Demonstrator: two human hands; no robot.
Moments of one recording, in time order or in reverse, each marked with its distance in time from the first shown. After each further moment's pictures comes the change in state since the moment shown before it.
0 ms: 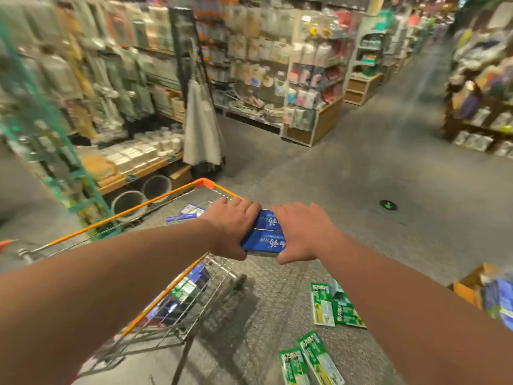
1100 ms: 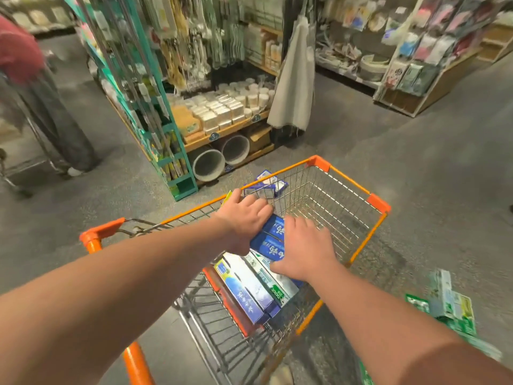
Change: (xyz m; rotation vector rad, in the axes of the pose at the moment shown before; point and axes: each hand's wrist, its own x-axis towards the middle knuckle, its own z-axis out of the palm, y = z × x) left_hand -0.118 -0.309 0.210 0.065 -0.270 -0.159; right_hand 0.284 -0.308 0.082 0.173 -0.071 0.032
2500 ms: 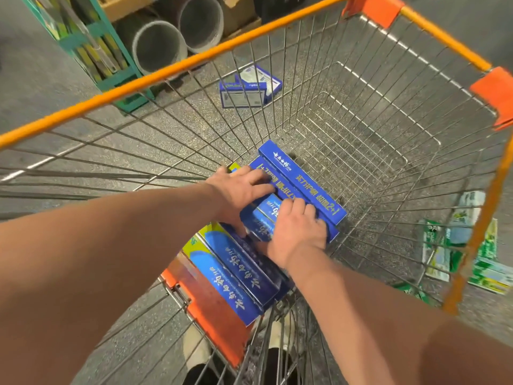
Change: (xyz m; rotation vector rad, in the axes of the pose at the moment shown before) left_hand 0.177 0.039 0.323 -0.313 -0.329 0.240; right_hand 0.119 -0.007 0.324 0.101 -0.335 0.297
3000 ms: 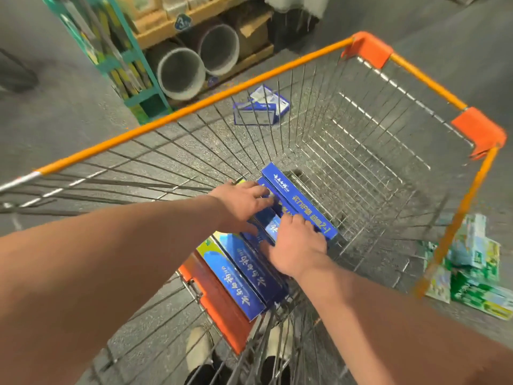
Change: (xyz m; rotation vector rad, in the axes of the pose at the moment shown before) left_hand -0.037 0.007 -0.025 -0.030 0.000 0.004; right_hand -0.021 0.000 -0.035 0.075 -0.099 -0.062
